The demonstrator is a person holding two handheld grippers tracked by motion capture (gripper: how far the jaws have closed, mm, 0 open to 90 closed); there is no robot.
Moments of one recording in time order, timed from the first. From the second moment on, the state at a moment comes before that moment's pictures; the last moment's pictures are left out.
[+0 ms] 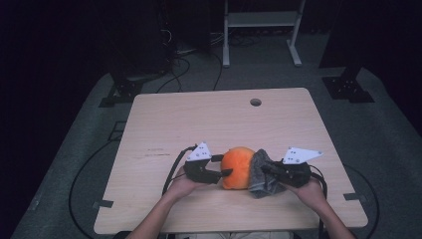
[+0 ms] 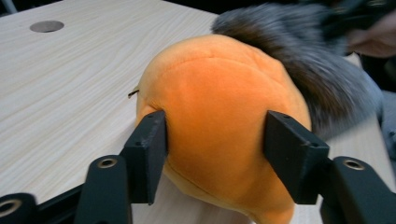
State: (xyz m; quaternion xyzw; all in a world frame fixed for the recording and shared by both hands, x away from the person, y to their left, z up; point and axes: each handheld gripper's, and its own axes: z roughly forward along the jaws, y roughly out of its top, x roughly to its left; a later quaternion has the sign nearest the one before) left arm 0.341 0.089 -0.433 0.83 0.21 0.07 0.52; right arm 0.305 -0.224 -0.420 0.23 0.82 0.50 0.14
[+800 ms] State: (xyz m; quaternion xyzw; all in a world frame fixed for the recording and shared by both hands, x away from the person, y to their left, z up) left arm 0.347 0.076 -0.438 0.83 0.24 0.07 0.50; right arm 0.273 -0.182 -0.433 0.14 0.87 0.45 0.16
